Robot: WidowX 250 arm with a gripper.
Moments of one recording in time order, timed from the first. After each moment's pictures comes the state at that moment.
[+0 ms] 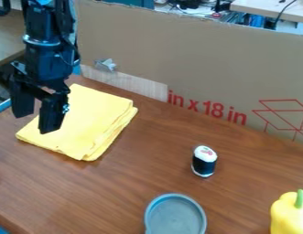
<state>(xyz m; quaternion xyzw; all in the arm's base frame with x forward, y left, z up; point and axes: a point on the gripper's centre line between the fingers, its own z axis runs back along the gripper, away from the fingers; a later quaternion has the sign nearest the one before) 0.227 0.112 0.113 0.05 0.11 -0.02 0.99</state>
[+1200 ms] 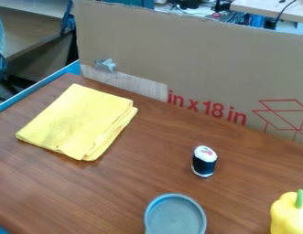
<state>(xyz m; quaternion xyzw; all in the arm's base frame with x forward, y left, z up) 0.184 0.211 0.094 0.07 0.13 0.02 0.99</state>
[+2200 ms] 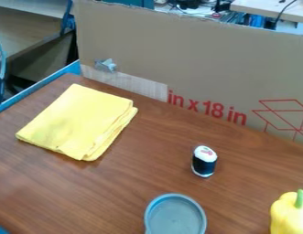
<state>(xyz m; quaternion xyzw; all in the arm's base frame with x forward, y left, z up) 0.172 0.206 0.064 0.05 0.15 0.01 0.99</state>
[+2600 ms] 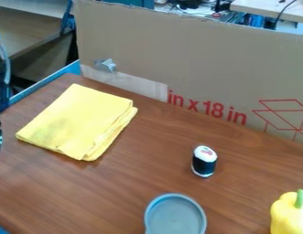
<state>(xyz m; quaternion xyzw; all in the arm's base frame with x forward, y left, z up) 0.177 0.201 0.052 0.02 0.15 0.00 0.99</state>
